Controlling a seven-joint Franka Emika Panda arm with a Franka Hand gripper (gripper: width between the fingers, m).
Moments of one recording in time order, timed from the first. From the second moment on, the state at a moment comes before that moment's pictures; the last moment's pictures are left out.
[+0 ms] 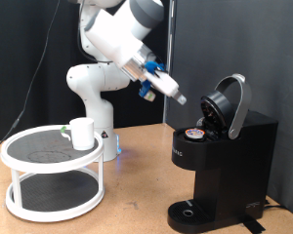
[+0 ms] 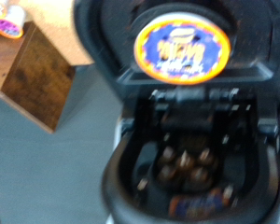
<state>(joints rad) 0.09 -0.30 -0.19 -2.39 0.98 2.16 1.94</state>
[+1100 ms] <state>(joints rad) 0.10 -0.28 -0.20 -2.20 1.18 2.03 2.07</state>
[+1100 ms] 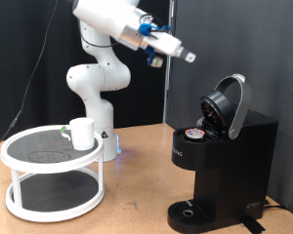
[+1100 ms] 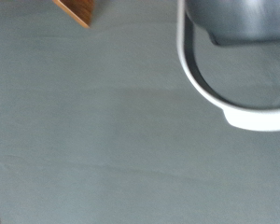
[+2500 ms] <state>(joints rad) 0.15 -0.17 -0.03 -2.01 1.14 2.05 2.25</state>
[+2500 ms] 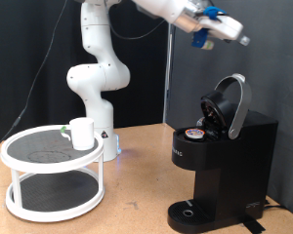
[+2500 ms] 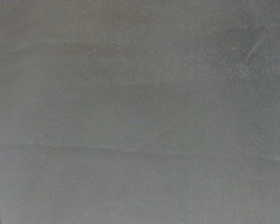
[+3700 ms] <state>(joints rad) 0.20 -0.01 0.16 -1.89 0.98 2.22 2.36</state>
